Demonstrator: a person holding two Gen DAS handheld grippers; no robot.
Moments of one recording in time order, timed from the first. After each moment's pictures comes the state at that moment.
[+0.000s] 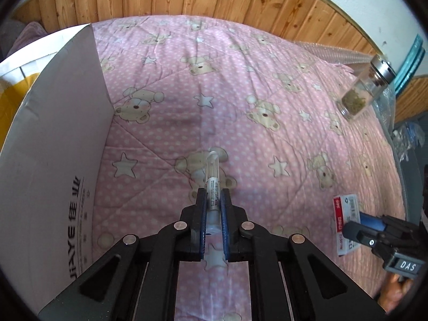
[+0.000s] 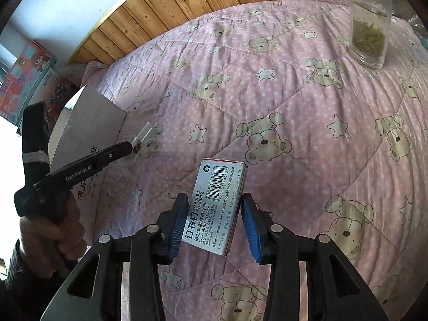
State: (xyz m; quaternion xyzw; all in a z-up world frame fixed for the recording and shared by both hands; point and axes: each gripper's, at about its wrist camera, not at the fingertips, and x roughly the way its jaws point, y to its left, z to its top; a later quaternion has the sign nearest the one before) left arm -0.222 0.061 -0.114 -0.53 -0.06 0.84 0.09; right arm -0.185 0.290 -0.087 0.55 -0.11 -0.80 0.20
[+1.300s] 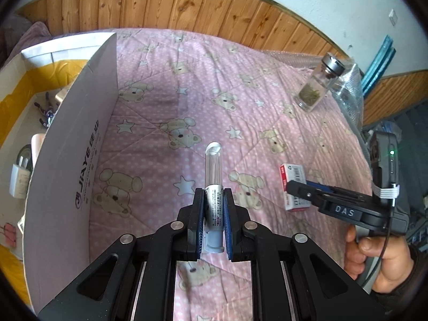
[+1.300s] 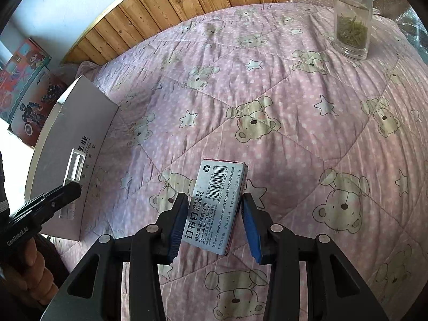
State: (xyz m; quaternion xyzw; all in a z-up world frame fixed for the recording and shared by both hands) left arm -0.124 0.056 -0.069 -0.49 -0.09 0.86 0.14; right arm -0.162 0.279 -0.101 0.54 -0.10 -0.82 0.17
